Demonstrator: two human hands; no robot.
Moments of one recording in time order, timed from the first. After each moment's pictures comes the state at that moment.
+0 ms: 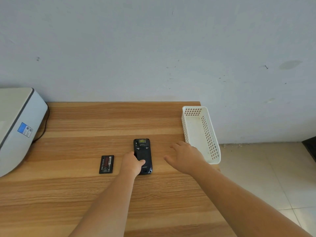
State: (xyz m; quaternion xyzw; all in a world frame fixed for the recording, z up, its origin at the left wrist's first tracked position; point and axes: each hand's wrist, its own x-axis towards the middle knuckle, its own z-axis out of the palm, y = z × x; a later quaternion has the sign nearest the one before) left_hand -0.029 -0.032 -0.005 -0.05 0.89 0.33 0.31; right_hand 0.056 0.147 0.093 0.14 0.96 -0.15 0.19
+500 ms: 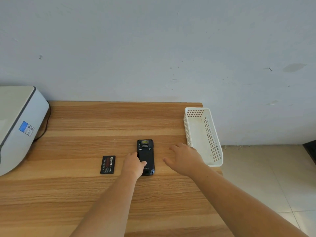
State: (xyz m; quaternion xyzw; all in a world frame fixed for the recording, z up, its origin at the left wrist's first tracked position) left_hand -0.030 -0.033 -0.017 0.00 0.92 0.26 0.30; right_hand 0.048 0.141 0.082 0.13 0.96 -0.13 0.20
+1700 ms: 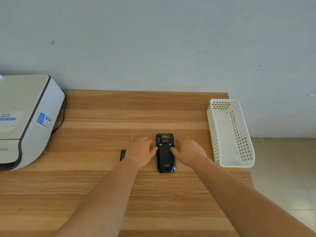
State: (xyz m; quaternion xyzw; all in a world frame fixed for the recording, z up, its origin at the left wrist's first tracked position) left_hand -0.085 -0.076 -0.003 0.26 0.93 0.11 0.23; right_hand -0.012 0.111 0.011 0.16 0.94 -0.20 0.21
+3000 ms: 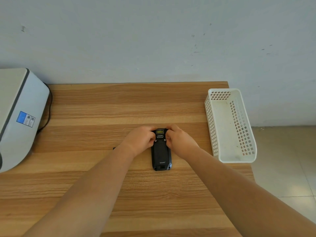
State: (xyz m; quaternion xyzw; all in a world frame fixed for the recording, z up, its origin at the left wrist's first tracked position) left_hand -0.115 -0.051 -0.011 0.43 0.88 0.11 0.18; right_hand -0.031 0.119 -0.029 0.04 0.96 -0.25 0.11
